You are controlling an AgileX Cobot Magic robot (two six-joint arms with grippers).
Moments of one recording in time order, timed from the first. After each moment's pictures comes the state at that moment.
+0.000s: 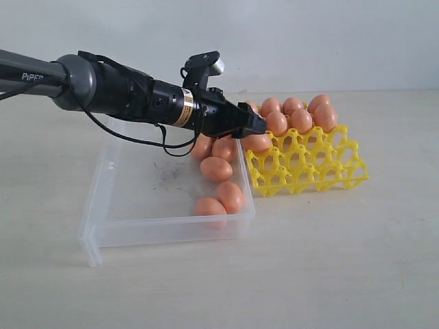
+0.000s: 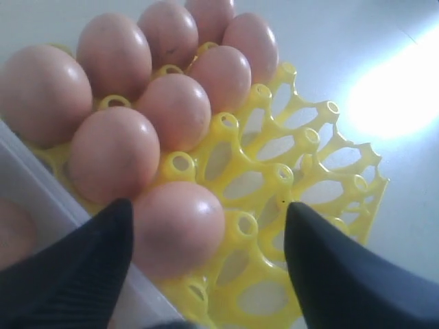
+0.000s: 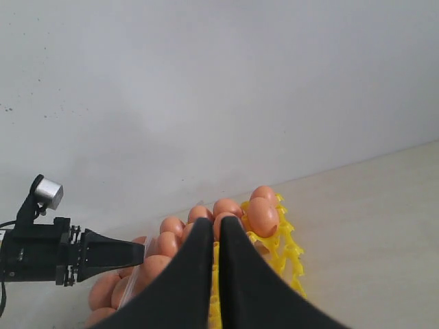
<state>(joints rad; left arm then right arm) -0.44 2.26 -1.56 1.62 -0.51 -1.75 0.38 0.55 0.00 0.67 -0.62 -0.22</state>
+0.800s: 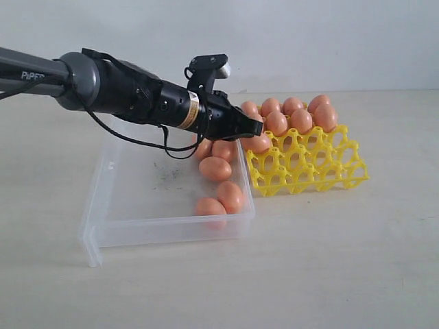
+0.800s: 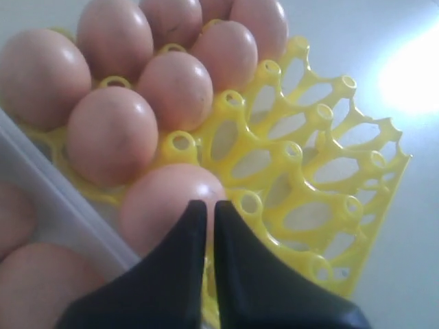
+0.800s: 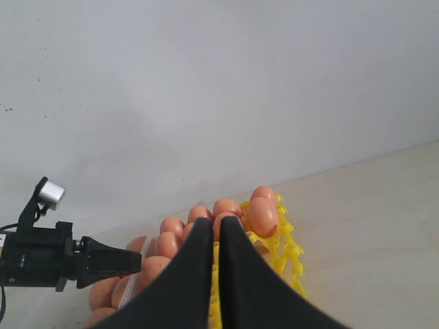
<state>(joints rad) -0.48 2.24 -1.55 1.74 -0.42 -1.83 0.38 0.55 0.00 0.67 -0.62 -0.22</state>
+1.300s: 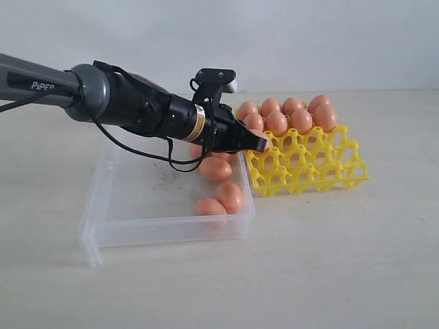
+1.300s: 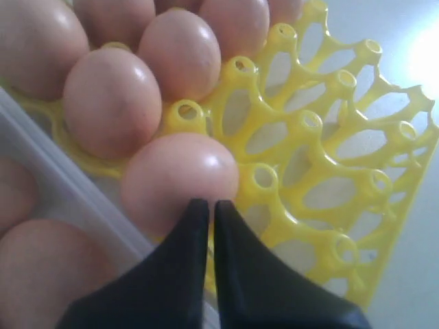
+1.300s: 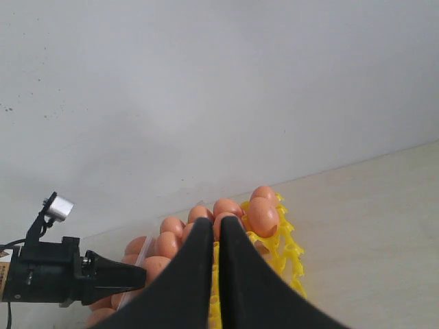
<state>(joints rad) -0.51 2.24 -1.51 1.74 -0.34 -1.79 0.38 0.55 0.00 0.67 -0.62 -0.22</state>
